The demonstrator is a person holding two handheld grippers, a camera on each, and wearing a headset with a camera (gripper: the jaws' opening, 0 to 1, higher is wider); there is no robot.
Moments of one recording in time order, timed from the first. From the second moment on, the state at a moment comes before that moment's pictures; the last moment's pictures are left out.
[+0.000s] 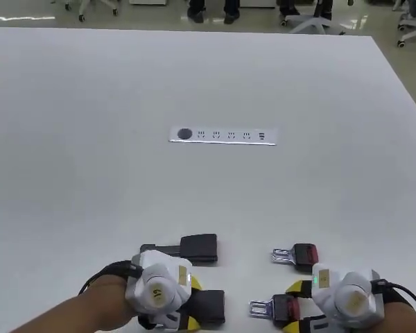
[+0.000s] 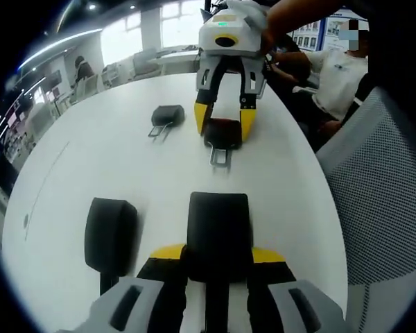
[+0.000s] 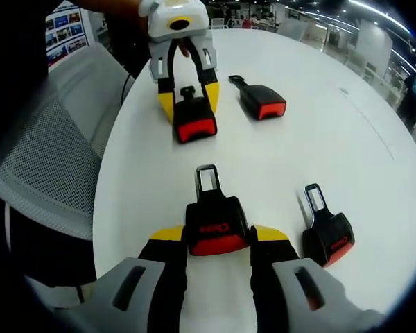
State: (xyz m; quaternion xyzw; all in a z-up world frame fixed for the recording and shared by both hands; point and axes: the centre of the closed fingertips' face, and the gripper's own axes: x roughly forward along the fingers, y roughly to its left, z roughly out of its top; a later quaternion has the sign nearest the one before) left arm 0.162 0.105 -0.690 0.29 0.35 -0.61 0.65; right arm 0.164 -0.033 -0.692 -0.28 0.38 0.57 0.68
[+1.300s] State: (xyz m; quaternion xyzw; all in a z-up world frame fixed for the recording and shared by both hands) left arm 0.158 0.101 -0.690 0.31 0.35 -0.61 0.64; right arm 0.156 0.033 -0.702 -0.25 0.35 0.59 0.68
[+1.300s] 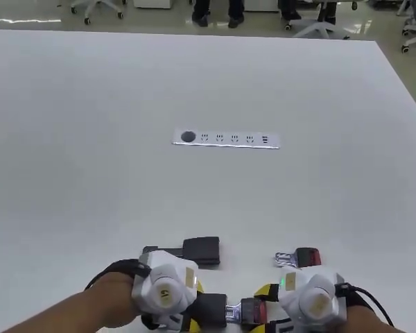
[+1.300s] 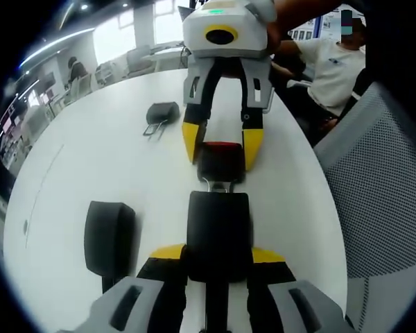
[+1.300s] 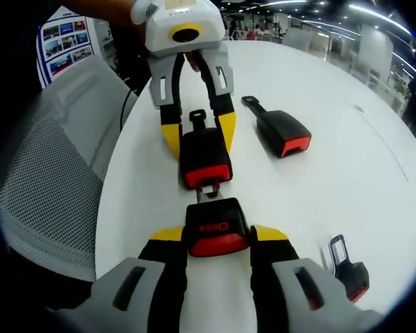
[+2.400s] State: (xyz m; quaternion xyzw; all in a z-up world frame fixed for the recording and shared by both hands) left arm 0.158 0.107 -0.690 0.32 0.36 -0.62 0.62; right arm 0.159 0.048 -0.693 -0.24 0.35 0.60 0.68
